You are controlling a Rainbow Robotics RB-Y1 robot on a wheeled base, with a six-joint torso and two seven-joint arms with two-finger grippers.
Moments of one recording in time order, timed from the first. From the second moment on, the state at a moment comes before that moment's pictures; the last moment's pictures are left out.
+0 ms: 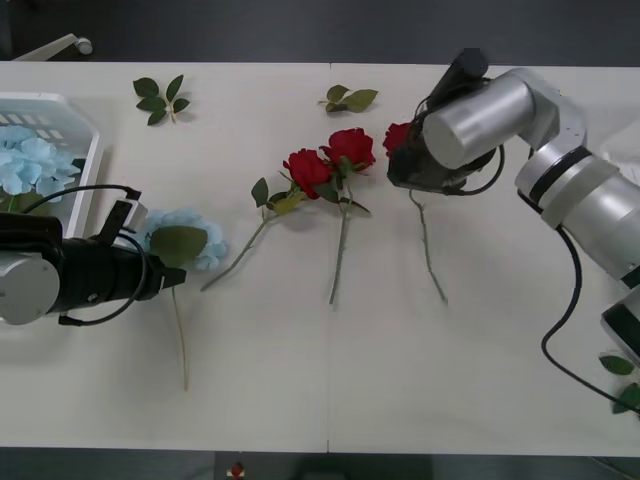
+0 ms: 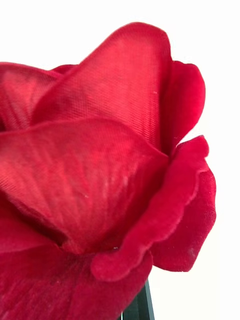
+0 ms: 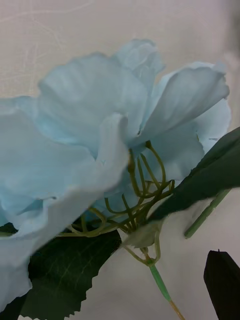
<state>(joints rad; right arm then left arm) -0.95 -0.49 0.60 -1.07 -0.70 1.16 0.93 -0.13 0.75 -0.21 -1.73 0.88 0.94 -1.63</state>
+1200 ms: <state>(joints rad) -0.69 -1.16 0.41 -0.95 -0.81 0.97 1.36 -0.21 0.69 -0.22 -1.62 0.75 0.94 -1.63</state>
